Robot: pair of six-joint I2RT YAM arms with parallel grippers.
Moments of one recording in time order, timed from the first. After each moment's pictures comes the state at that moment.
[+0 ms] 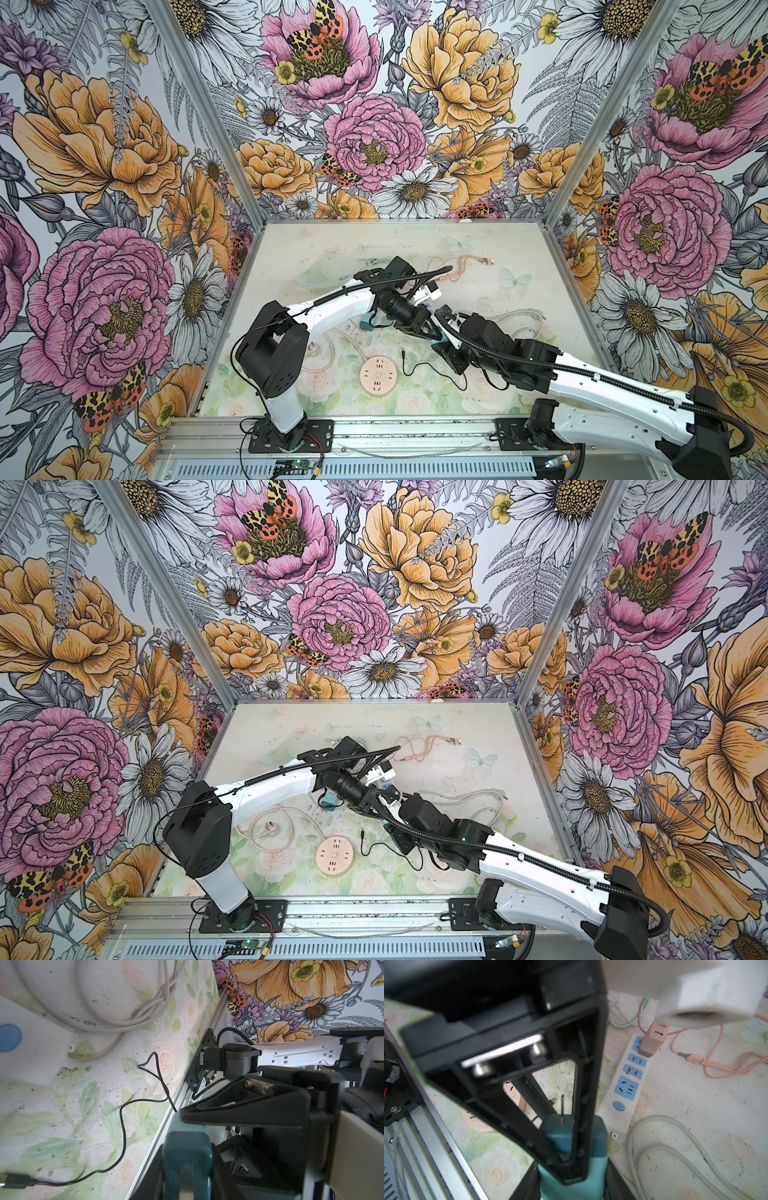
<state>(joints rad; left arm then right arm) -0.74 1.73 1.27 -0.67 0.94 -0.31 1.00 0.97 0.69 -0.49 0.14 0.17</state>
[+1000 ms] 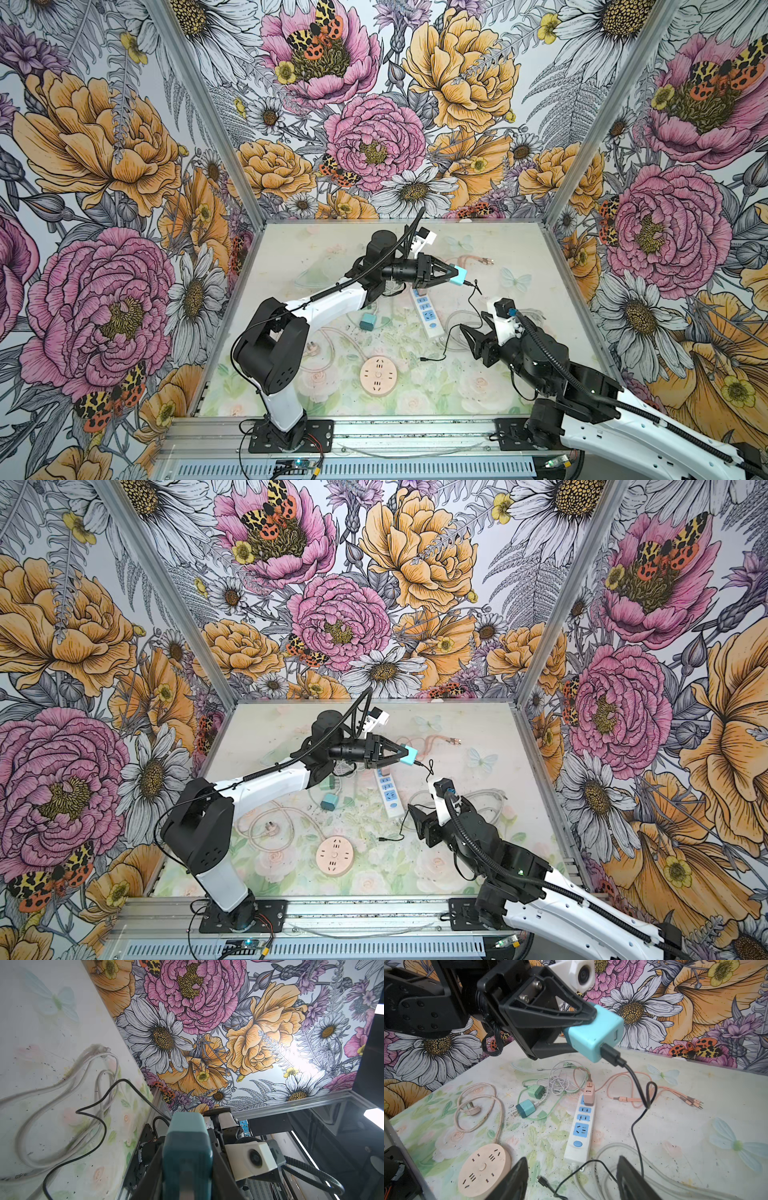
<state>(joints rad) -0.65 1.73 1.21 0.44 0.99 -1.15 0.96 0.48 0.56 -0.41 0.35 0.25</state>
